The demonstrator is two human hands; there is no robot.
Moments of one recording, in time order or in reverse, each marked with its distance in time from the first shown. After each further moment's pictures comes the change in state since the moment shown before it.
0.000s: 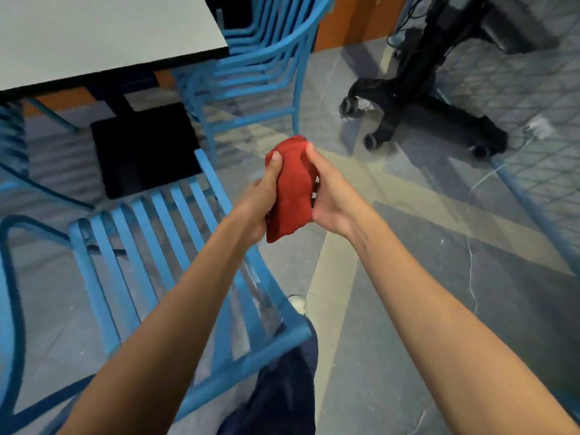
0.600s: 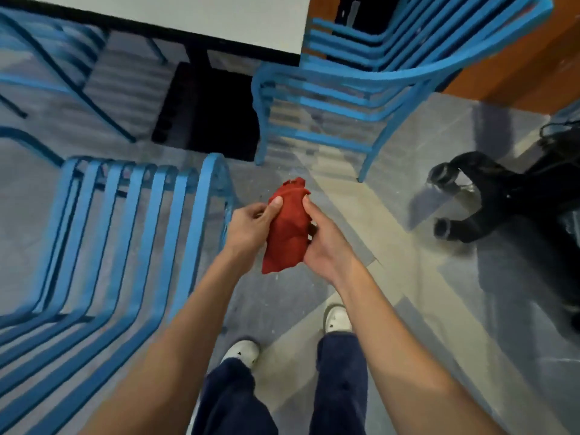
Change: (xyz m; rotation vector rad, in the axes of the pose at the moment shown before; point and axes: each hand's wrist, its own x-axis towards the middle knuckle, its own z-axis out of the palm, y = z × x) left_hand 0.217 -0.009 0.015 -0.055 0.703 0.096; right_hand 0.255 -0.052 -0.062 -0.140 -0.208 0.351
